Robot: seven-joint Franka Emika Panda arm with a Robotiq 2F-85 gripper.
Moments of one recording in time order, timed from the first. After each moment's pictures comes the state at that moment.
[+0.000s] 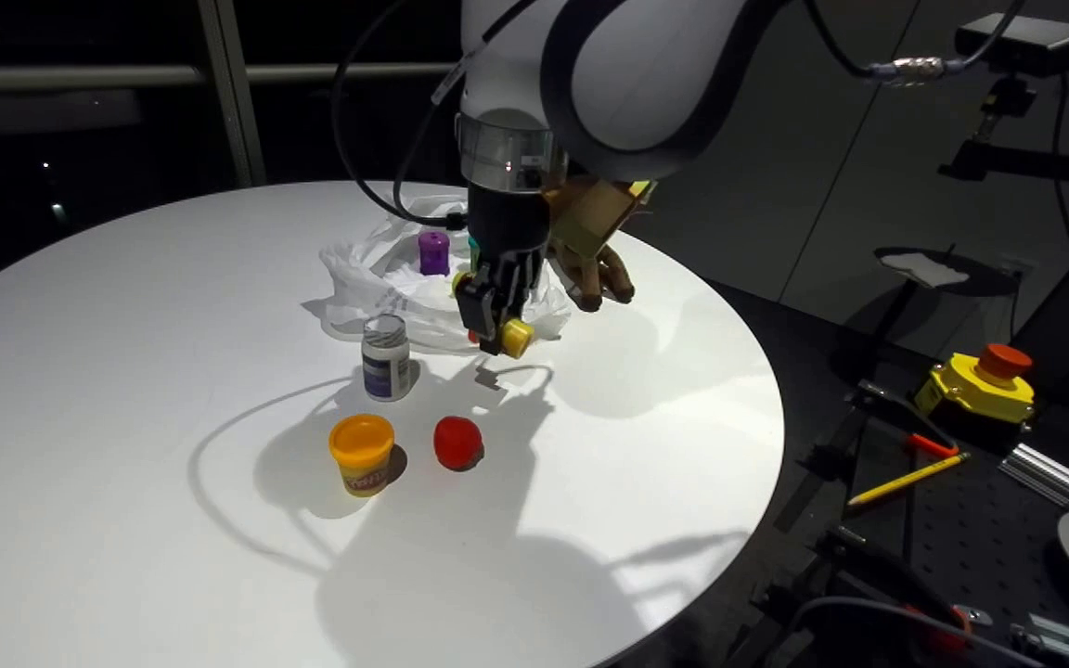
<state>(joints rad) 0.27 0.47 -0.02 -2.15 -0.21 2.65 0.20</state>
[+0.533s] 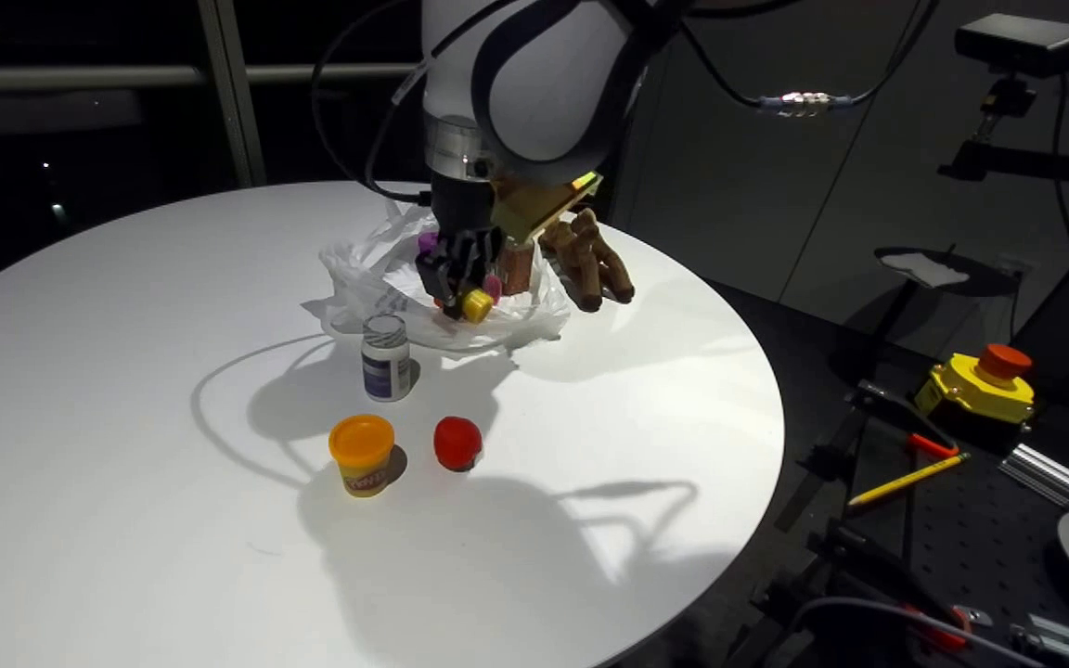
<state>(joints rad) 0.27 0.64 -0.08 -1.91 -0.23 2.64 0.23</state>
